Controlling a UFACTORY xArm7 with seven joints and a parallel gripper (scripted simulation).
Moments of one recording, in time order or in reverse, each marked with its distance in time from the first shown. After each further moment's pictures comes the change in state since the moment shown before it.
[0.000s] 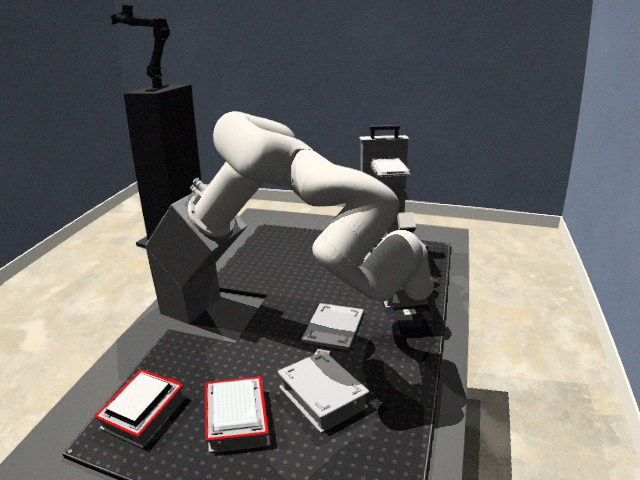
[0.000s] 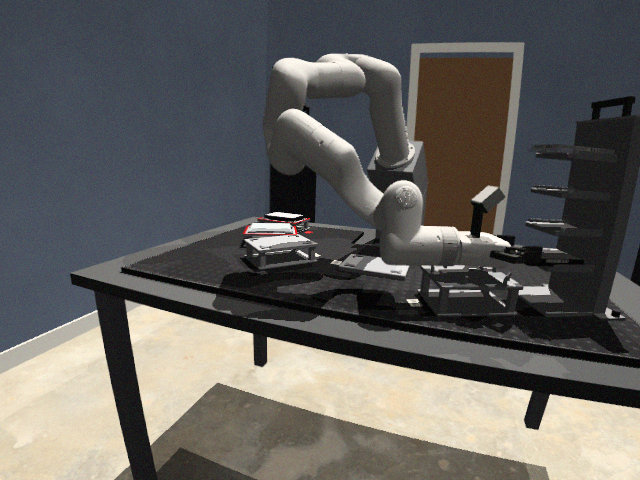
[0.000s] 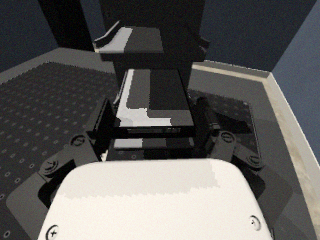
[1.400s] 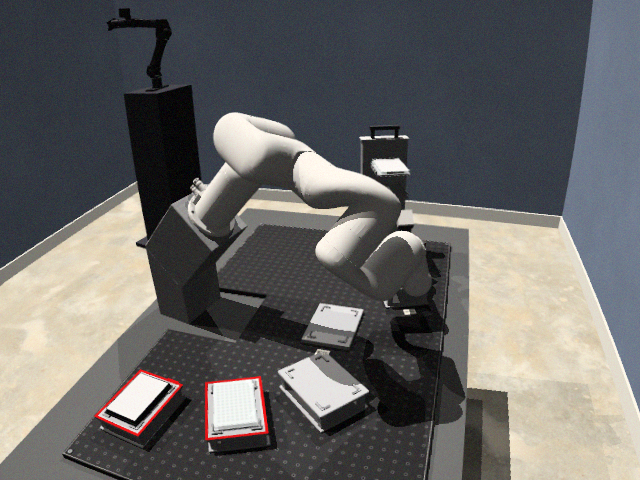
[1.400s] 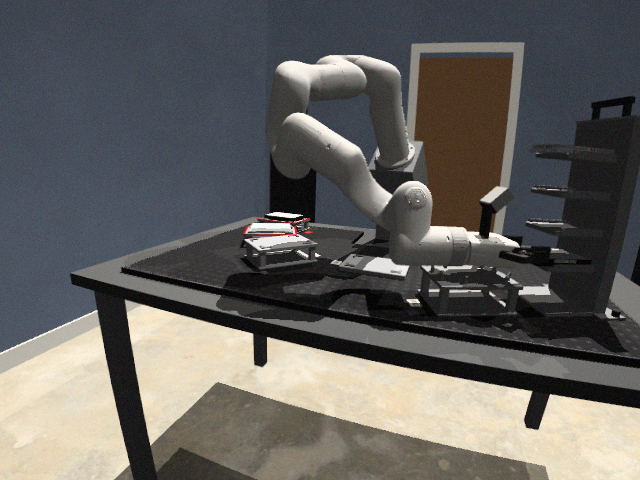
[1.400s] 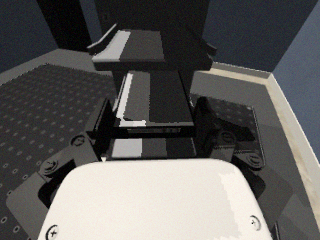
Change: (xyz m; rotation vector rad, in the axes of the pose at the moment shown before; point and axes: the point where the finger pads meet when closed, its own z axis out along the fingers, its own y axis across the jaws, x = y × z) arm 0.000 0.000 0.018 0.000 0.000 0.000
